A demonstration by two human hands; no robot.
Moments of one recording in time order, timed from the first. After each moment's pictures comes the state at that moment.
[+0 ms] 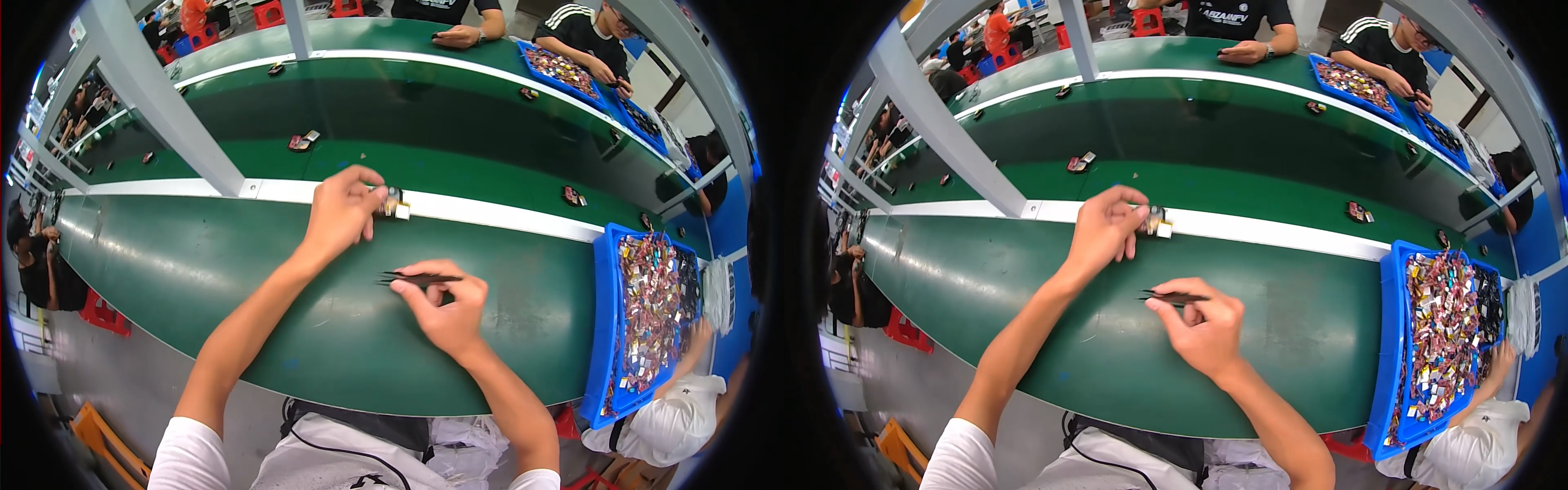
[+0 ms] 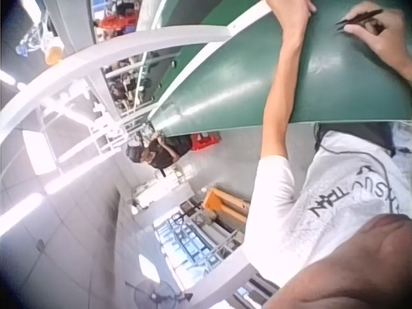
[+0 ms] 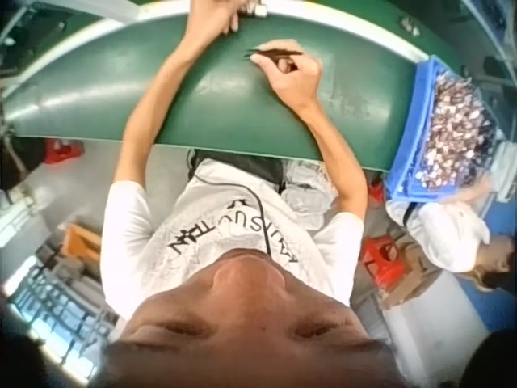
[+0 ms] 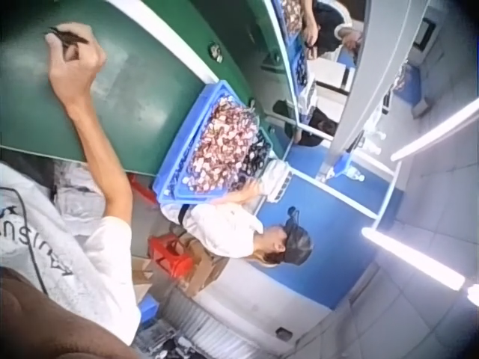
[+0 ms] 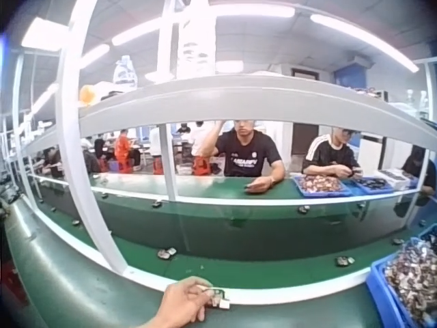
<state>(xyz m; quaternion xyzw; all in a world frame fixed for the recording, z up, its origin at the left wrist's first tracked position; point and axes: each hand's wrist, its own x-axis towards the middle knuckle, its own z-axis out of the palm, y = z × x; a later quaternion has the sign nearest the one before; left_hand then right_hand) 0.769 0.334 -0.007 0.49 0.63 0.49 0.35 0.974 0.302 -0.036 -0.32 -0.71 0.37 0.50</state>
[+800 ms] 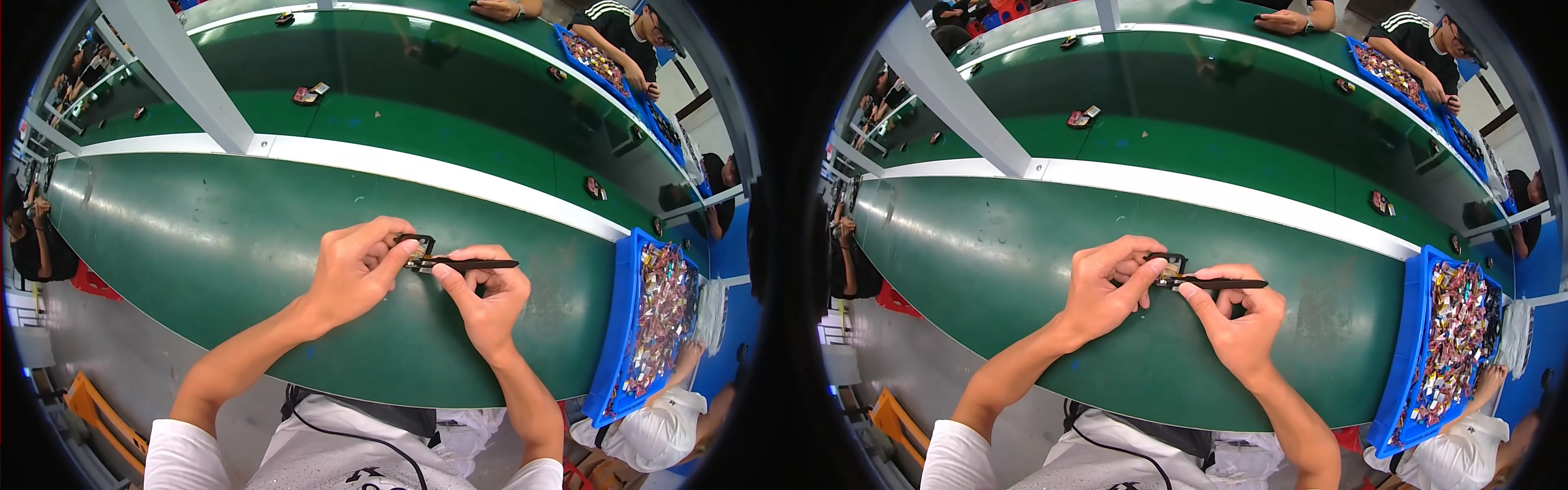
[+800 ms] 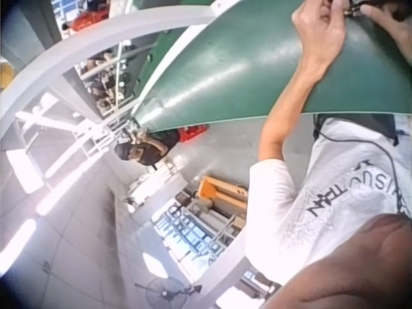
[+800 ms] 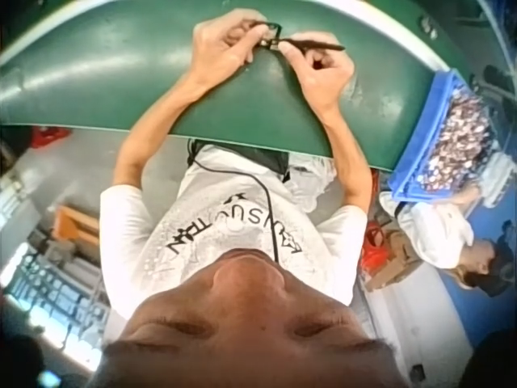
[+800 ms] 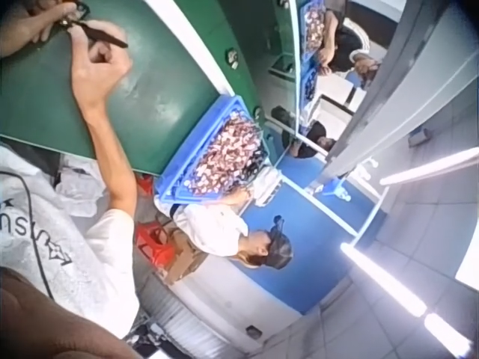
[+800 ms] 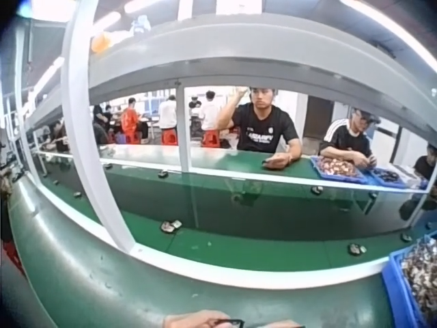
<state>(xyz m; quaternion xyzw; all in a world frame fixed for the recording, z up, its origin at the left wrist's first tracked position) 0.785 0.246 -0.030 0.53 0.56 0.54 0.35 0.972 0.297 -0.038 -0.36 -0.64 0.46 0.49</state>
